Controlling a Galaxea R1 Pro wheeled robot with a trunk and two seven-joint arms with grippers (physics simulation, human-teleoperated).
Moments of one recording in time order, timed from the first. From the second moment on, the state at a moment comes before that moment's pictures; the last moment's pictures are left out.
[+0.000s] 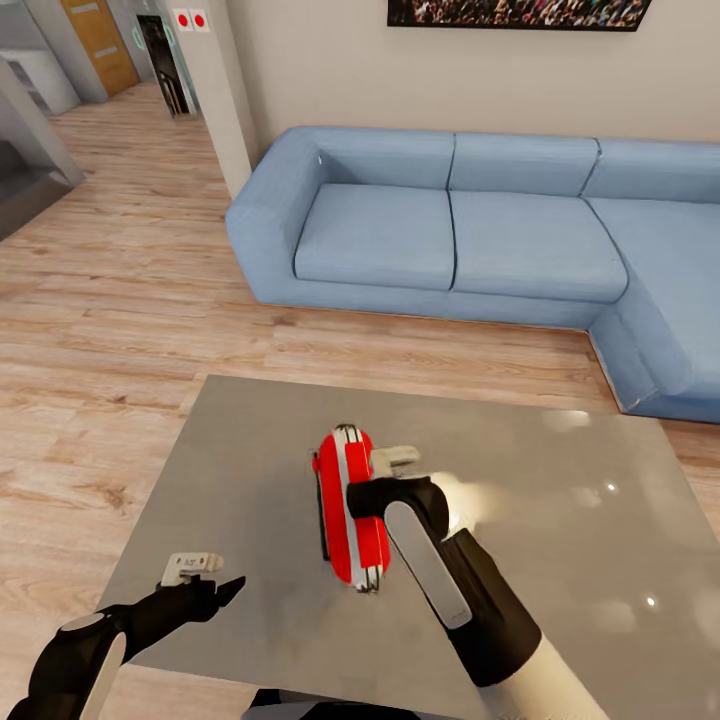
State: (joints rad) left arm -0.12 0.12 0.16 -1.50 0.07 0.71 -0.45; right arm -0.60 0.17 0.52 -1.48 -0.66 1.05 -0.71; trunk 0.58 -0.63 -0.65
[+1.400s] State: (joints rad) left arm -0.14 0.14 0.17 -1.52 0.18 0.72 -0.46; right arm -0.60 0.05 0.62 -1.57 -0.01 1.05 -0.72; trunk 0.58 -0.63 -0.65
